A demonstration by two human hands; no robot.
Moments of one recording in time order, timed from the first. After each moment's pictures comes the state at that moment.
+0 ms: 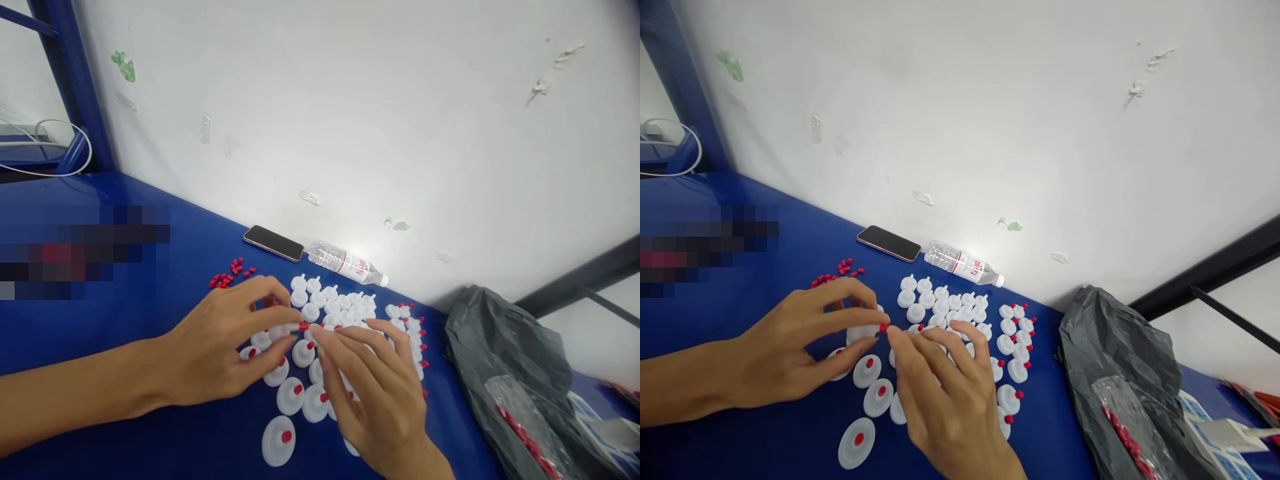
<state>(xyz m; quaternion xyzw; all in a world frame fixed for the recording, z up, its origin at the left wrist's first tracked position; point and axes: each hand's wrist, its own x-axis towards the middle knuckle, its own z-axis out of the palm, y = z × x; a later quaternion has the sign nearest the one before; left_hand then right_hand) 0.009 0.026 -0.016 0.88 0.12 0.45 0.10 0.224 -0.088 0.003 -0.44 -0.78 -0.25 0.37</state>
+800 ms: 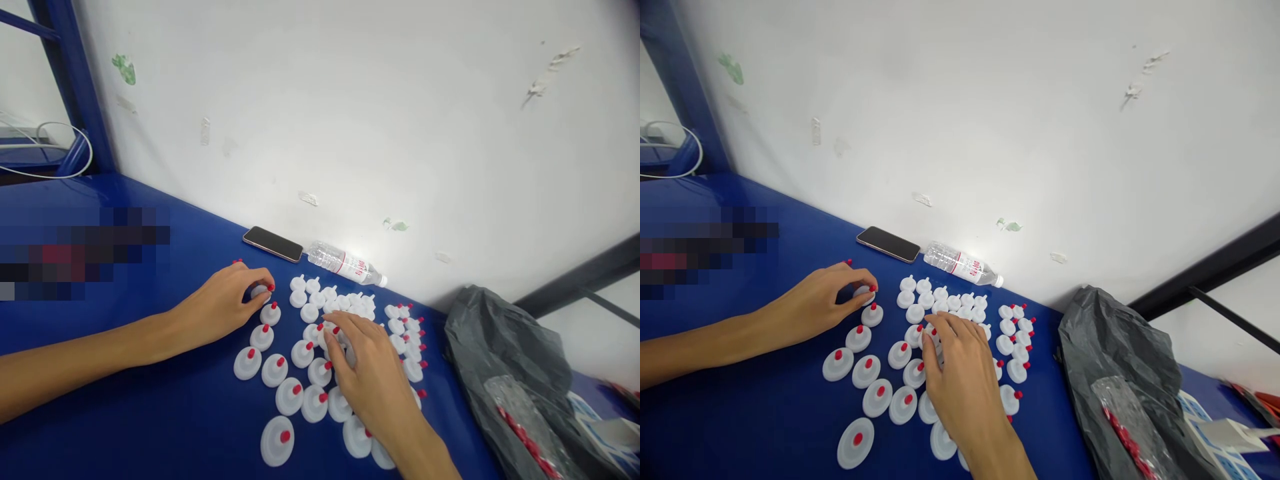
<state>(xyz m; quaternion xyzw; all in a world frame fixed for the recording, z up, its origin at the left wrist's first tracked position) 0.011 0.078 -0.033 0.86 0.39 0.26 0.20 0.255 -0.076 -0.026 -0.66 -0.72 -0.05 0.22</state>
